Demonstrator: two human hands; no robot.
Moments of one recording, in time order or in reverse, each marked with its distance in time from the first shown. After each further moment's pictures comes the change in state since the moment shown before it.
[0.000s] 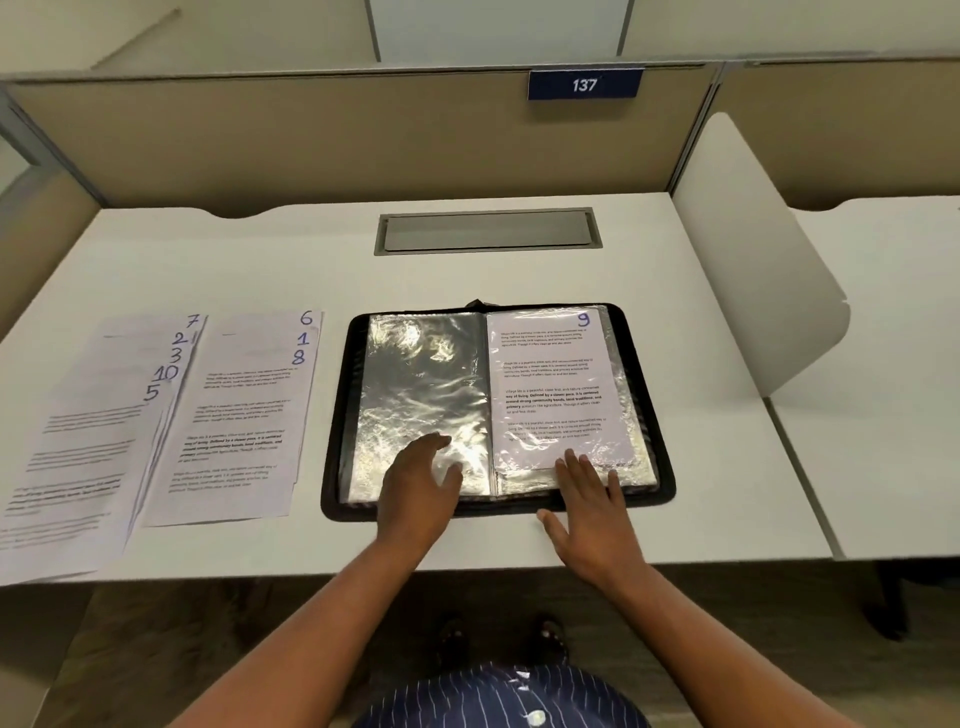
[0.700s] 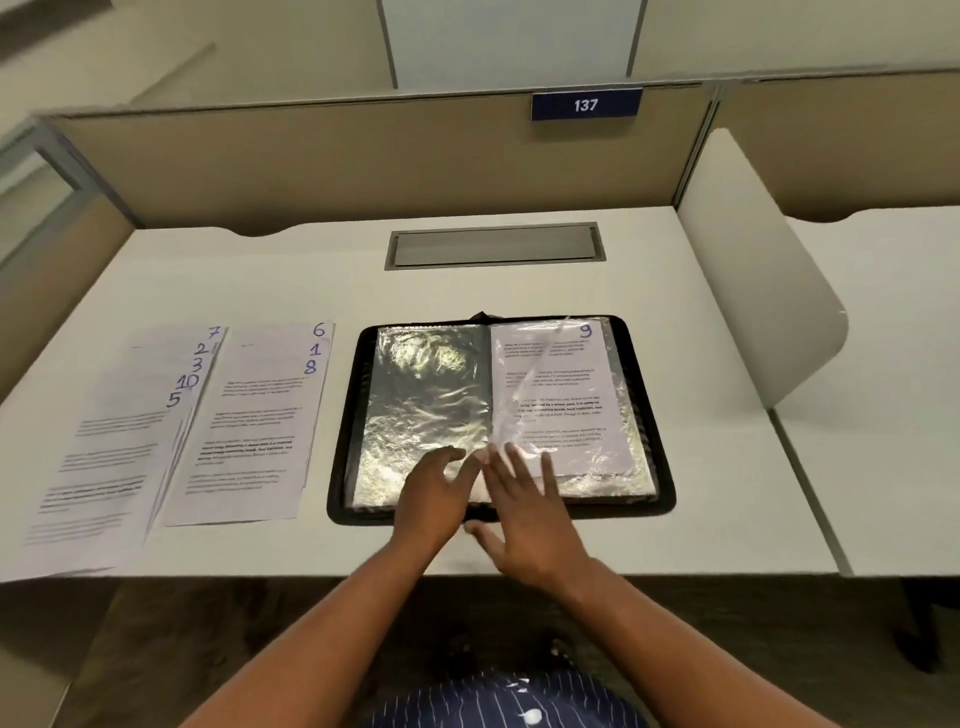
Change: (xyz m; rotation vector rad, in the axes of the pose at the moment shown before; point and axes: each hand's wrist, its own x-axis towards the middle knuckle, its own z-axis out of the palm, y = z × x) left_hand -0.003 0.028 0.010 -0.093 -0.099 -0.152; right_hand 0.010 -0.070 -0.024 0.041 0.105 -0.332
